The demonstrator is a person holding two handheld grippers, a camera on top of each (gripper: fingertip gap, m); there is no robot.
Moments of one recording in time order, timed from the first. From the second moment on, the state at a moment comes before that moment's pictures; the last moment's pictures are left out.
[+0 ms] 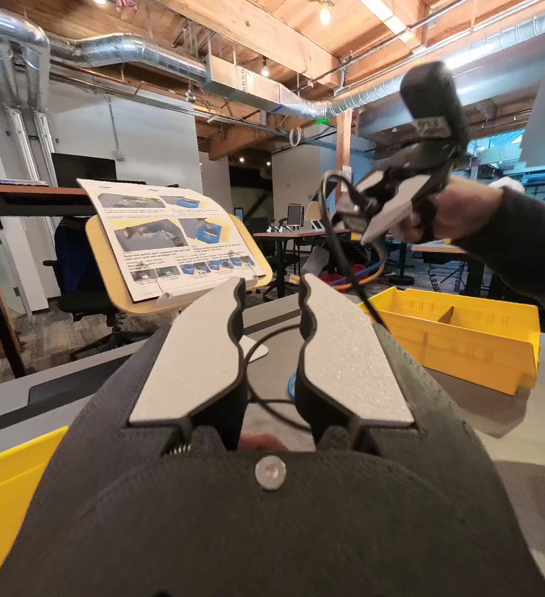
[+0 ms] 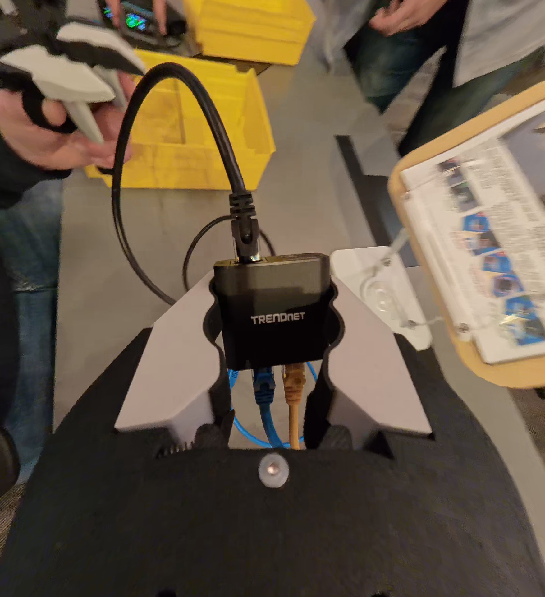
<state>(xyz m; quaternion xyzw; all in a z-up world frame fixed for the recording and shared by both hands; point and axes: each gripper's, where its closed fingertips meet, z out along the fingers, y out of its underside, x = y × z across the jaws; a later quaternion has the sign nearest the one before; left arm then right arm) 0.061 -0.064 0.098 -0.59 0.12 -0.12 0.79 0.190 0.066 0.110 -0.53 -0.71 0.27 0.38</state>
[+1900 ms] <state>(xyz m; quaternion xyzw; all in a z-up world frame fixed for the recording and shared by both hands) 0.096 -0.026 0.008 -0.68 0.15 -0.15 0.70 0.443 0.256 -0.045 -0.84 -0.23 0.20 0.45</state>
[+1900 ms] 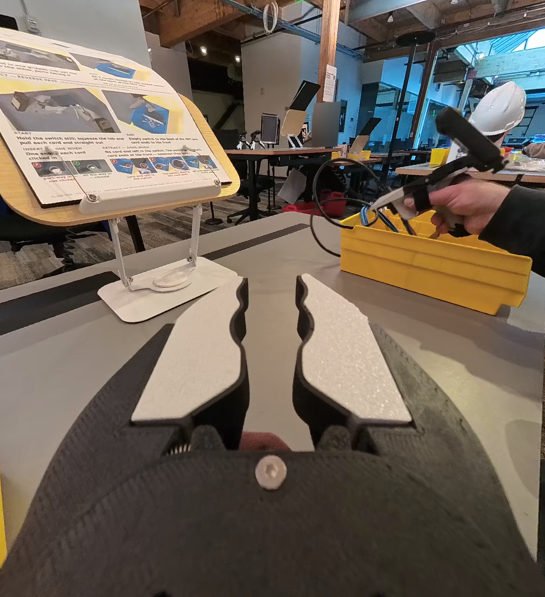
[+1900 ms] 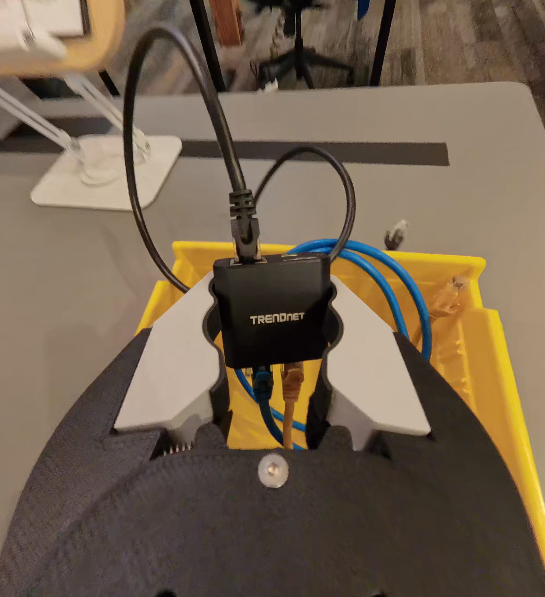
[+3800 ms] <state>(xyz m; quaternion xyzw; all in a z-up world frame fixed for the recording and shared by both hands) 0.115 -0.023 -0.004 -0.69 0.18 -0.15 0.68 0.473 0.237 0.018 -0.77 -0.32 0.22 0.51</state>
